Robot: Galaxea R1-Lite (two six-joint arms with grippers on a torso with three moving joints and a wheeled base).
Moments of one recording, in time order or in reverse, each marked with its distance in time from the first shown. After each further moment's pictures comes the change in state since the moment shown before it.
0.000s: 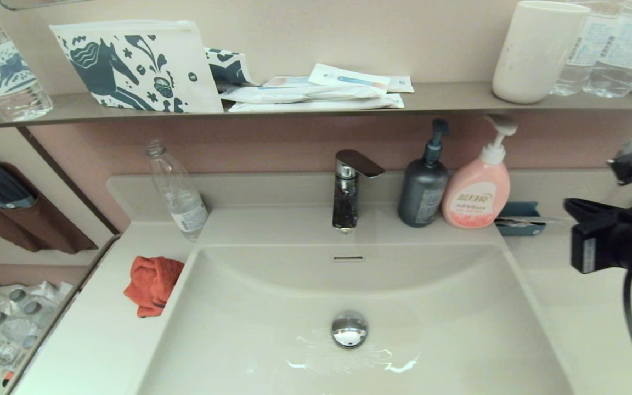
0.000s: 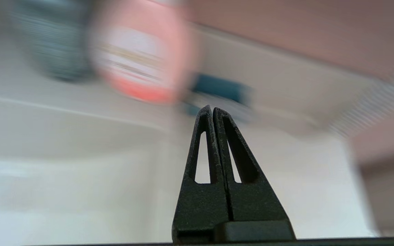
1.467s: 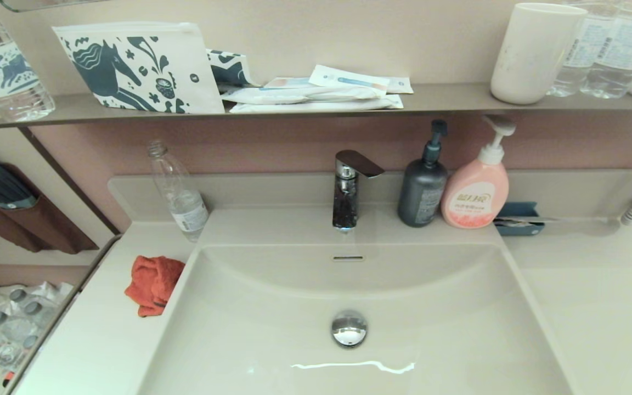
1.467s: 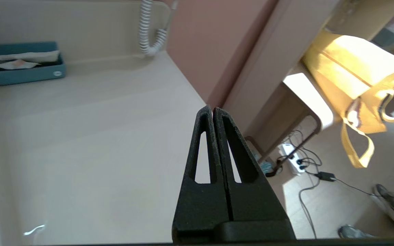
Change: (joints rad) left arm 0.000 0.000 0.000 0.000 0.000 0.000; right arm -0.368 -0.970 0.222 0.568 -0.171 0.068
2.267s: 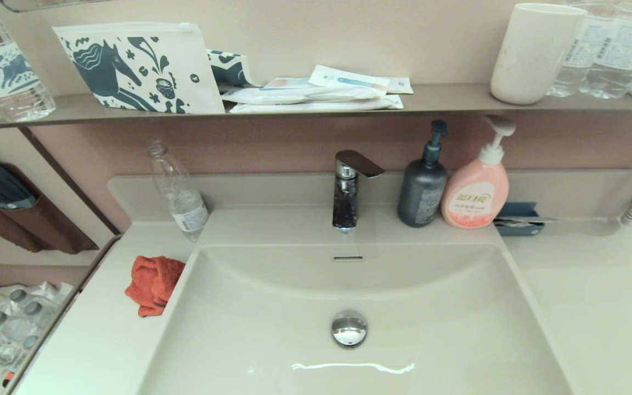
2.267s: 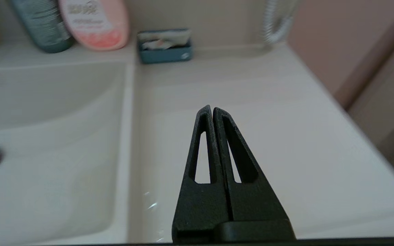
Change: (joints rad) left arm 0.000 0.000 0.000 0.000 0.000 0.001; right arm -0.062 -0.254 0.220 -0.006 0.481 0.161
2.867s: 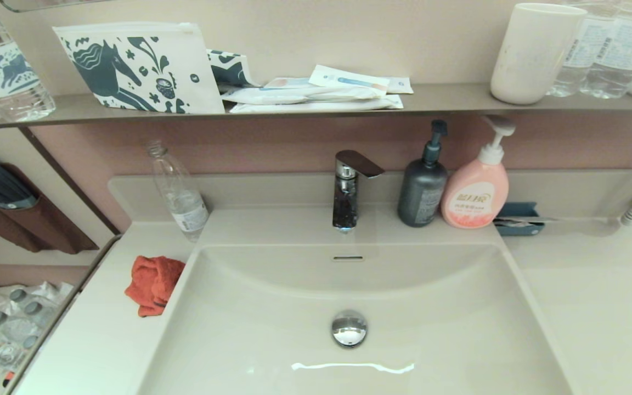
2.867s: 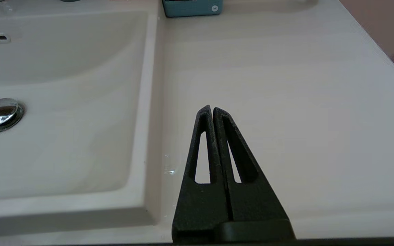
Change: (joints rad) left arm 0.000 0.000 0.000 0.000 0.000 0.000; right arm 0.000 -0.019 0.144 -0.016 0.120 0.051
